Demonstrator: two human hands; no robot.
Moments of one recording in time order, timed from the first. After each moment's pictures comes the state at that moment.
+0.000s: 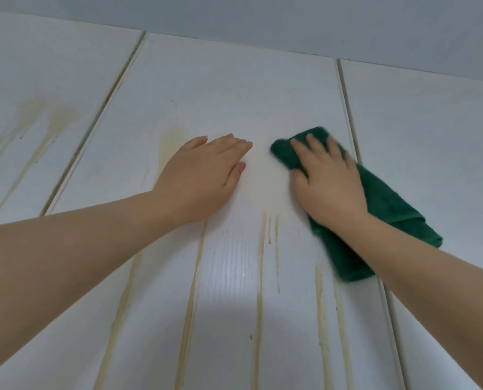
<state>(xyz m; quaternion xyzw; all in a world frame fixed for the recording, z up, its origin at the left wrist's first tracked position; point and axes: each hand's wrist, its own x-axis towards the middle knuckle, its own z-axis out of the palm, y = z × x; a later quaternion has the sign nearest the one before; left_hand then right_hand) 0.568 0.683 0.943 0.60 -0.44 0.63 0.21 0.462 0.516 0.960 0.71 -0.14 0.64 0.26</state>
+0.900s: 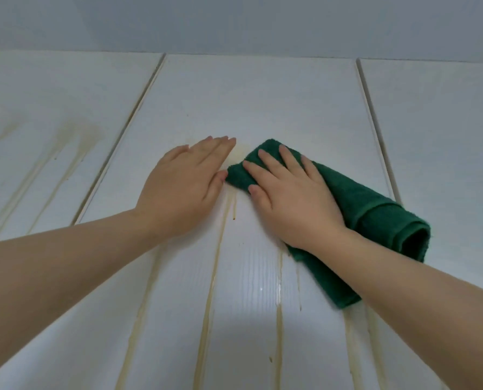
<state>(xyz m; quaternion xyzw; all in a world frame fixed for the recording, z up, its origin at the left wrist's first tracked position) 0.602 0.697 0.939 0.58 -0.36 0.70 0.21 0.495 0.558 0.947 0.74 -0.05 0.60 0.31</state>
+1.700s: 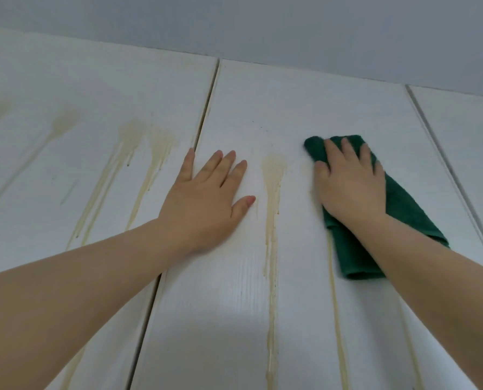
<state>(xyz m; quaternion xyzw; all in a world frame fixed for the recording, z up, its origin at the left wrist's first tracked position) 0.684 0.773 0.944 0.68 -0.34 0.64 0.12 0.551 0.621 0.982 0.68 -0.23 0.67 0.18</state>
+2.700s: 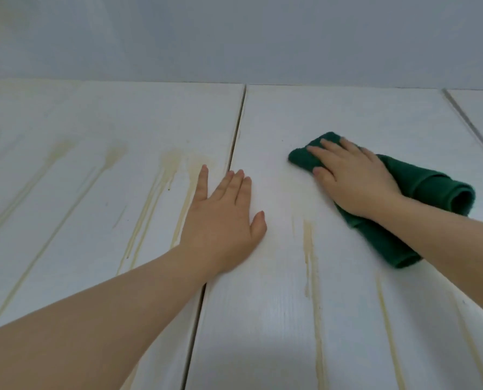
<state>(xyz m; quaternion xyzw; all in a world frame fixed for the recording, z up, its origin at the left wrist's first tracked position) 0.688 0.786 0.939 0.68 -0.28 0.66 0.15 0.557 0.637 1.017 0.72 -0.13 0.62 0.29</state>
